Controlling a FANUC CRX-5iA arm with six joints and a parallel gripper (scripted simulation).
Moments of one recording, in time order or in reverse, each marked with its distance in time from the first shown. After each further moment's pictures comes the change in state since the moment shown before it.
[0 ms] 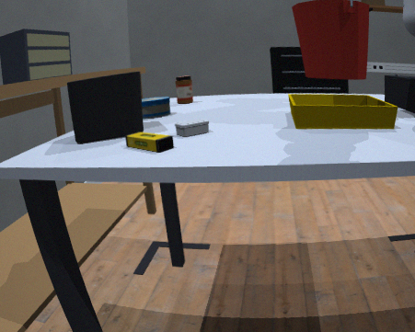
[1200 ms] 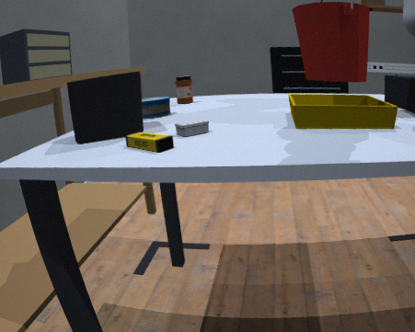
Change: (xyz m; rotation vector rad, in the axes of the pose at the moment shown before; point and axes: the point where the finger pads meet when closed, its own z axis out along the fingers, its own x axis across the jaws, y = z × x) arm 0.000 0.000 0.005 0.000 0.000 0.000
